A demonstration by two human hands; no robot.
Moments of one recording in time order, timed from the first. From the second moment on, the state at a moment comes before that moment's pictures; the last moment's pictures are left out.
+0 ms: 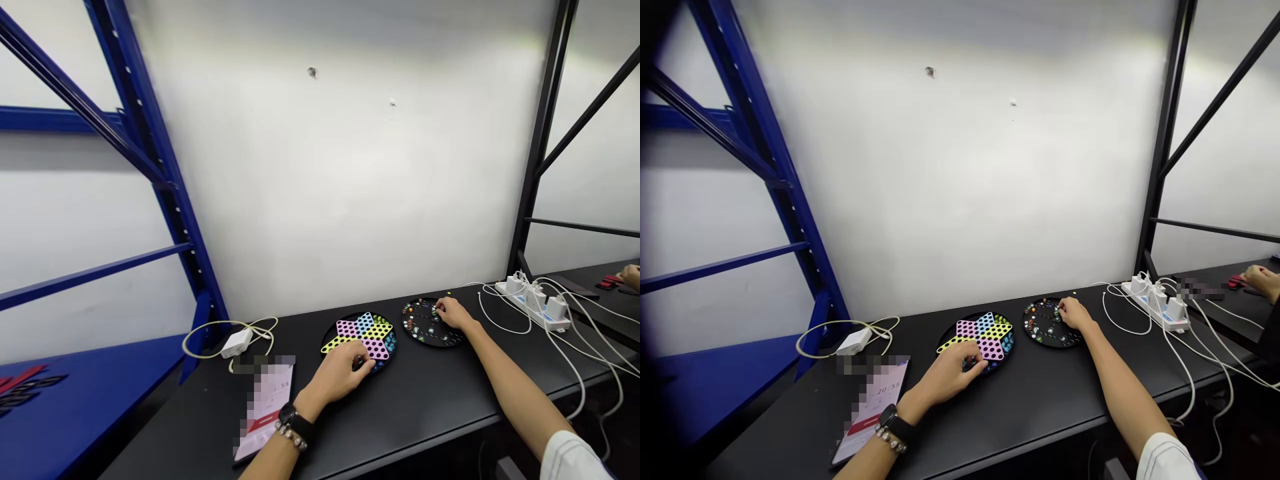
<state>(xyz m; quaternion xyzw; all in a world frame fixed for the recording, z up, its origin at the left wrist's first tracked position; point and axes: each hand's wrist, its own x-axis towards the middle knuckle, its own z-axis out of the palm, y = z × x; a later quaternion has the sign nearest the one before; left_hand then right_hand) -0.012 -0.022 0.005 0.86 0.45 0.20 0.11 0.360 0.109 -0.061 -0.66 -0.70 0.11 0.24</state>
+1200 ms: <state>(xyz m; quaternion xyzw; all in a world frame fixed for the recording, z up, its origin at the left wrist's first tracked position) -0.012 -0.019 0.000 0.87 0.44 0.21 0.10 0.345 0.119 -0.039 -0.66 -0.52 0.30 0.44</state>
